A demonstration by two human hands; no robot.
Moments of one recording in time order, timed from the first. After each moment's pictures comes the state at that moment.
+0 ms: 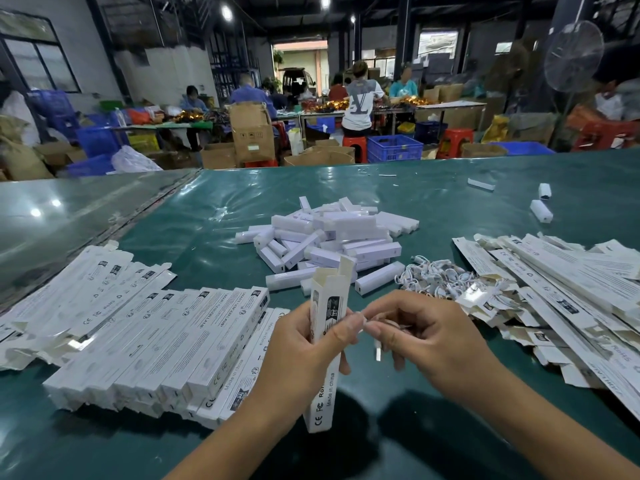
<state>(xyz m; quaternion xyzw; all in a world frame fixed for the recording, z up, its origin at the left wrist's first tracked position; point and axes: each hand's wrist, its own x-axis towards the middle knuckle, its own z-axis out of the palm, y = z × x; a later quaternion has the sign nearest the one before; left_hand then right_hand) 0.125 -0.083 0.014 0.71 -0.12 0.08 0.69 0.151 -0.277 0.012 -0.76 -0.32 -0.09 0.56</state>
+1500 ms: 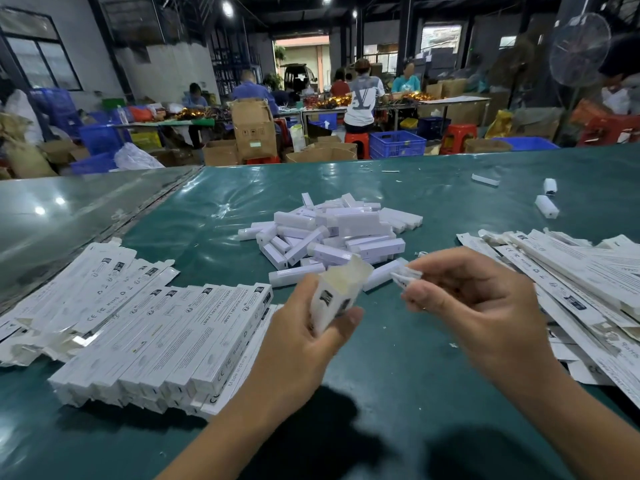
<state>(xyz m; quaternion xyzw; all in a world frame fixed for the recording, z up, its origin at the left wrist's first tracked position) 0.132 -0.073 0.014 0.79 -0.16 0.14 0.57 0.138 -0.284 0.041 -0.64 -0.28 -0.21 0.68</state>
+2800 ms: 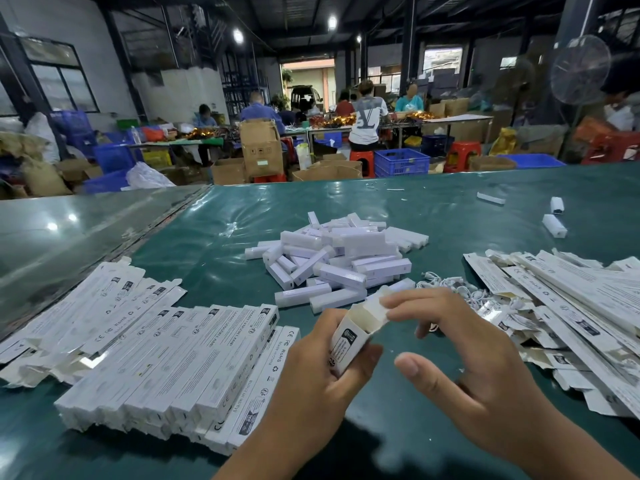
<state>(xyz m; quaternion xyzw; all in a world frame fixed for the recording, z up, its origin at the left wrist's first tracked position) 0.129 -0.081 0.006 0.80 -0.21 0.21 0.52 0.123 -0.278 0.043 -0.80 -0.37 -0.30 0.38</state>
